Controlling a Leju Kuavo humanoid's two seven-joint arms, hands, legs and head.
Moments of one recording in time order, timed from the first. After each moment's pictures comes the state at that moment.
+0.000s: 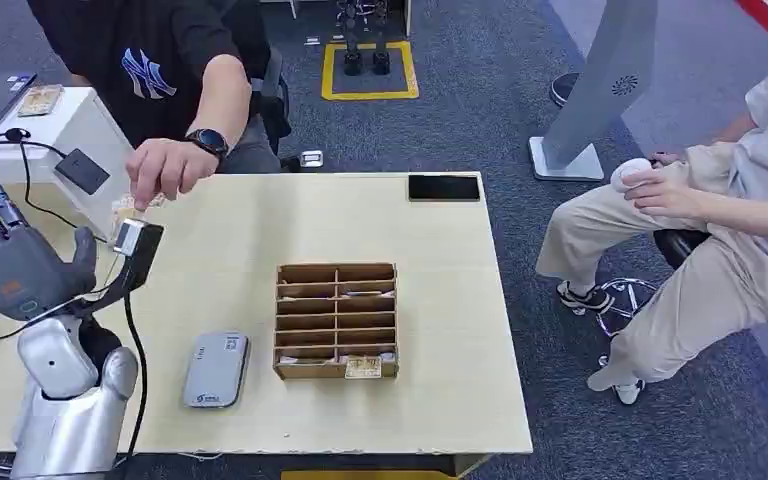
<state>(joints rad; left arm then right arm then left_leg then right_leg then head) -0.29 0.14 -0.13 -1.52 -1.56 0.70 0.50 -0.15 0.27 -1.56 -0.47 0.96 -0.67 -0.49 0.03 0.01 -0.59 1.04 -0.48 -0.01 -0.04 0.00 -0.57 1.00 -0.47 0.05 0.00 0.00</state>
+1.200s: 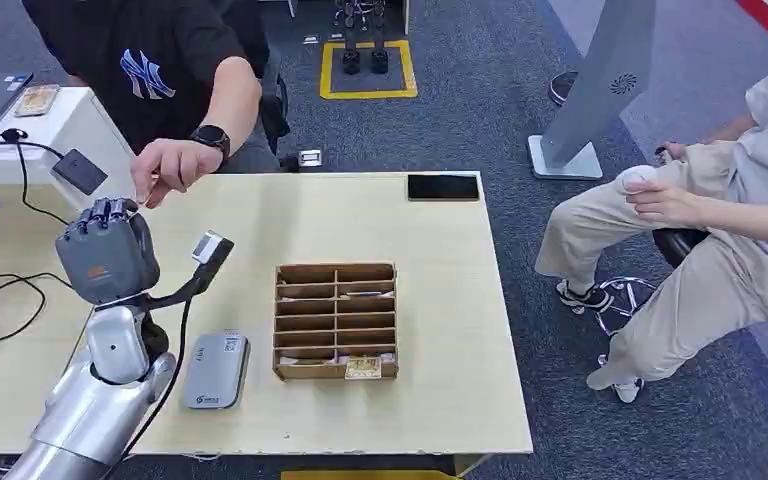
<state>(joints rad) -0.37 0.29 -0.49 -1.35 -1.56 0.70 0.68 -0.15 0.27 -1.56 -0.47 0.91 -0.67 -0.50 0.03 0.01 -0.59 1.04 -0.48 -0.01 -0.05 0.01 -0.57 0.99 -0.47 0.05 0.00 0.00</state>
